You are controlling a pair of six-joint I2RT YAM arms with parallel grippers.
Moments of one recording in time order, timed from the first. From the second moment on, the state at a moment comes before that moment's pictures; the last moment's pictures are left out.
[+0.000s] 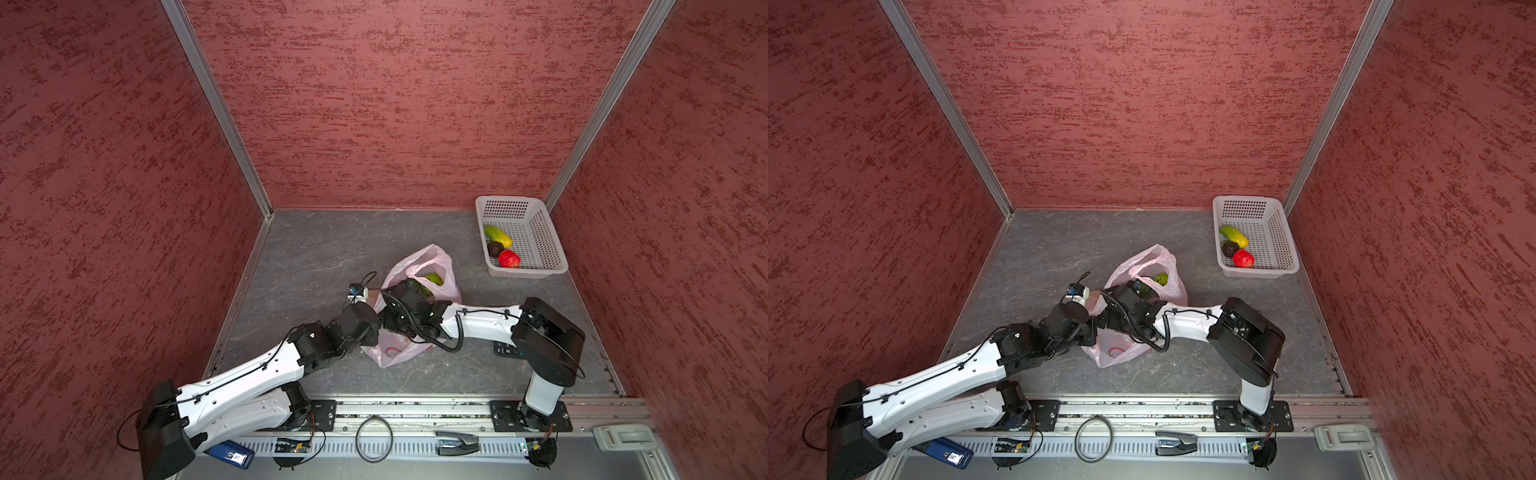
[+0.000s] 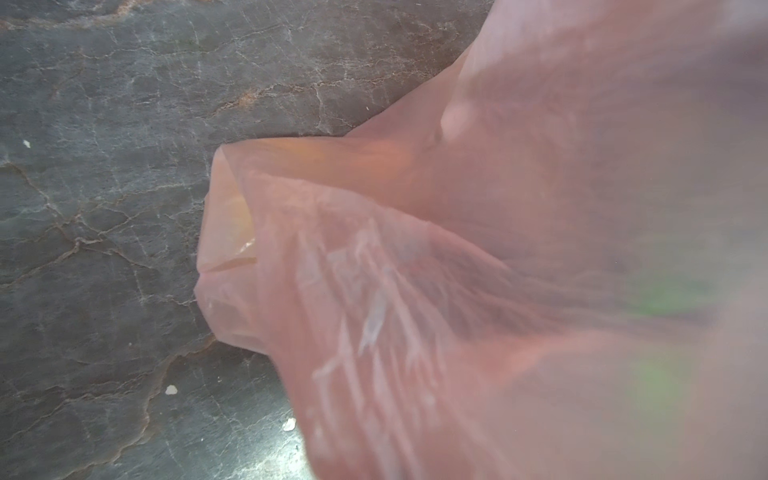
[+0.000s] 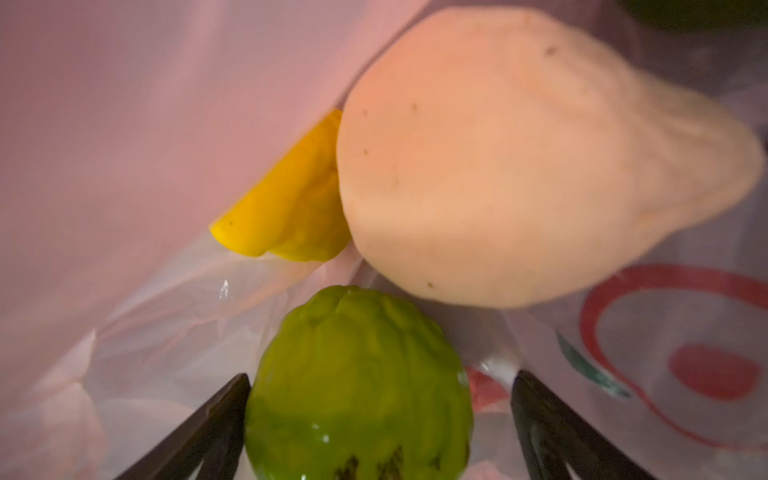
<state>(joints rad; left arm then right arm) -0.94 0.94 0.66 -0.57 -0.29 -0.79 0.98 1.81 1.04 -0.09 -0.09 1.12</state>
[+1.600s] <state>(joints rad) -0.94 0.96 0.67 -0.54 -0.30 -0.77 1.00 1.32 1.08 -0.52 0.03 1.08</state>
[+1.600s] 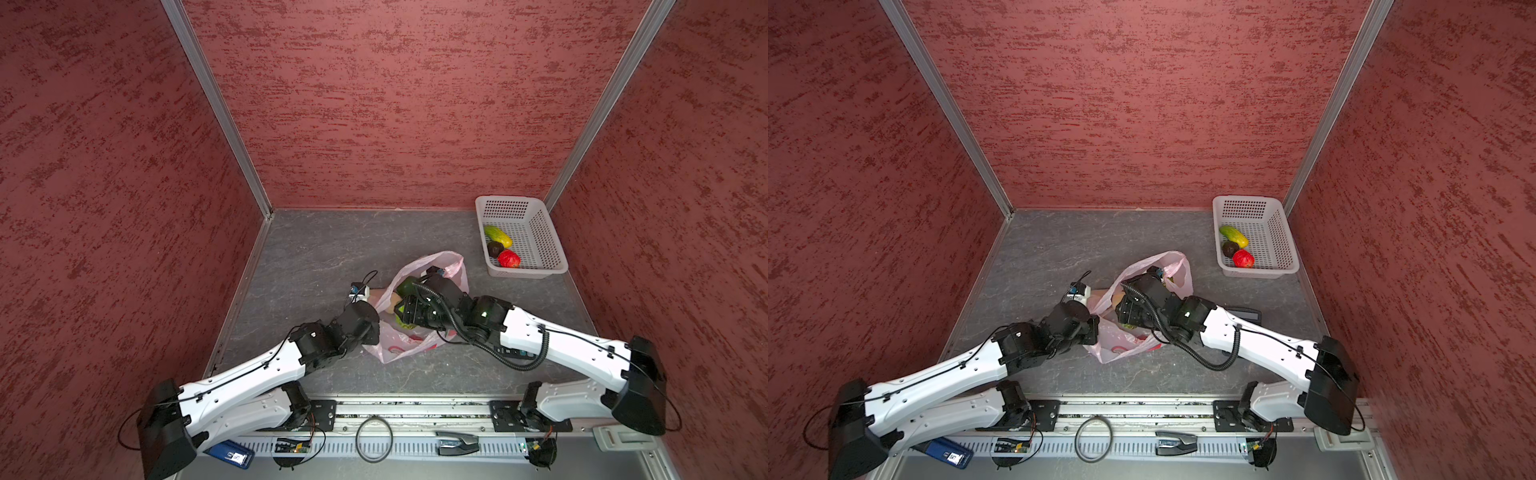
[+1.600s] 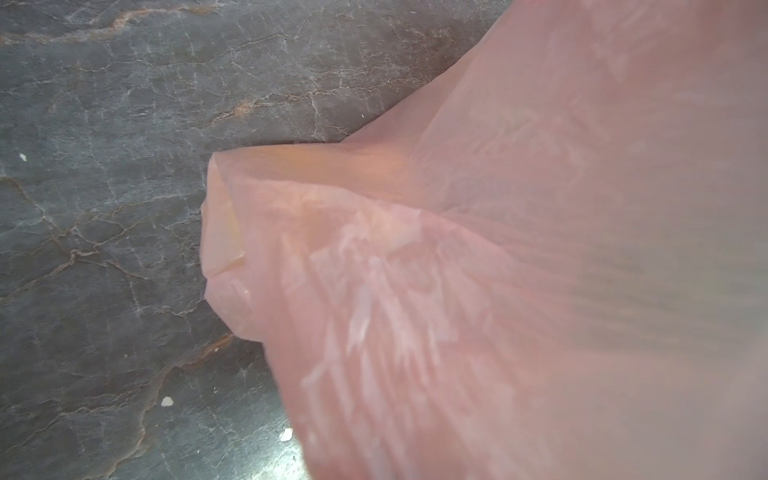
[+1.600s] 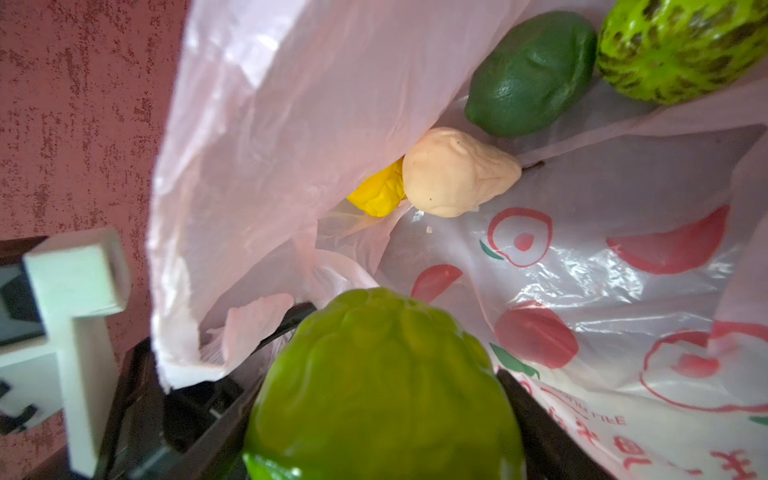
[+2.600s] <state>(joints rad) -0.94 1.00 0.69 -0.50 -0.30 -0.75 0.20 1.28 1.40 -0.67 0.00 0.71</state>
